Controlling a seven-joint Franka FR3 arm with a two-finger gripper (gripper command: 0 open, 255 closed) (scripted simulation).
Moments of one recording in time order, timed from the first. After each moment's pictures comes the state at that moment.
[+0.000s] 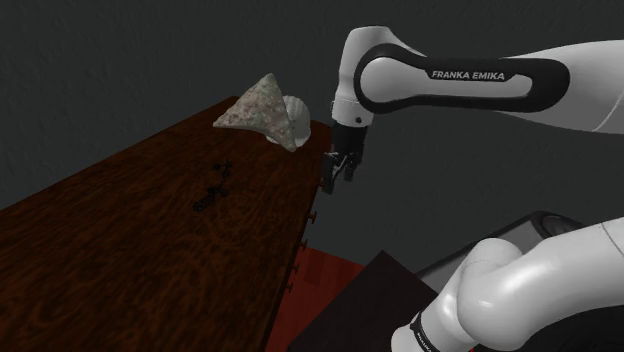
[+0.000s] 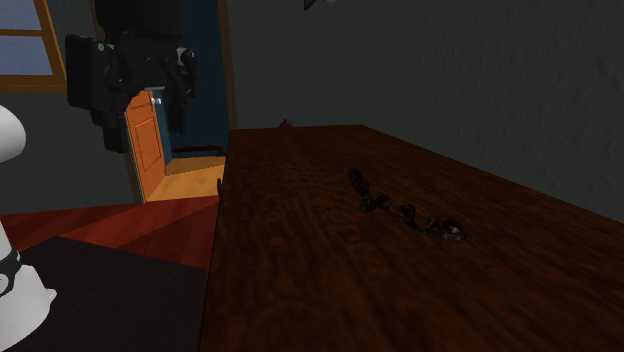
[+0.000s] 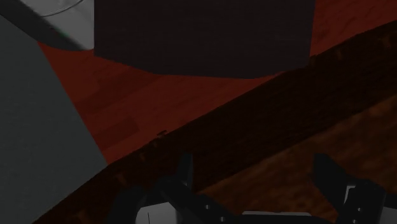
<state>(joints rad) 0.07 -0.45 0.06 -2.30 0.06 1.70 0.03</state>
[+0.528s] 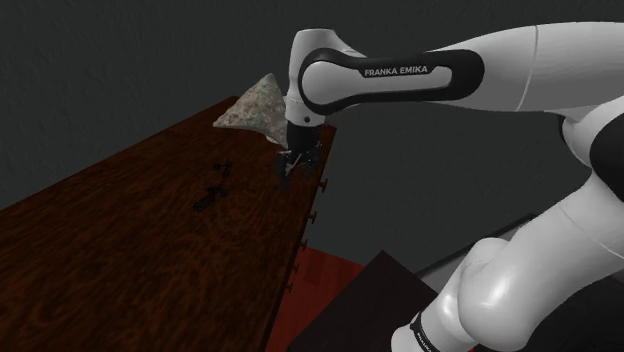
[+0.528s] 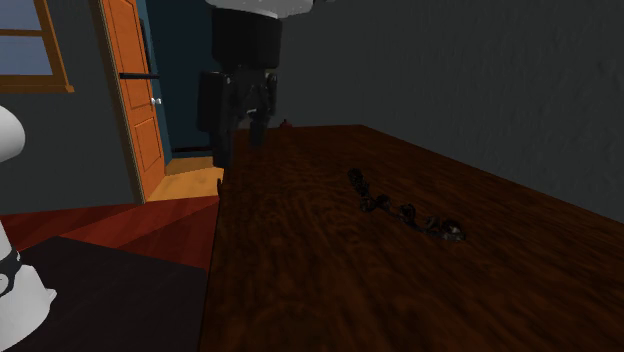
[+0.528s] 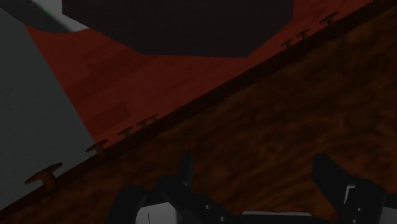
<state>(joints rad) 0.10 -0.16 0.13 -2.10 0.06 1.80 0.15</state>
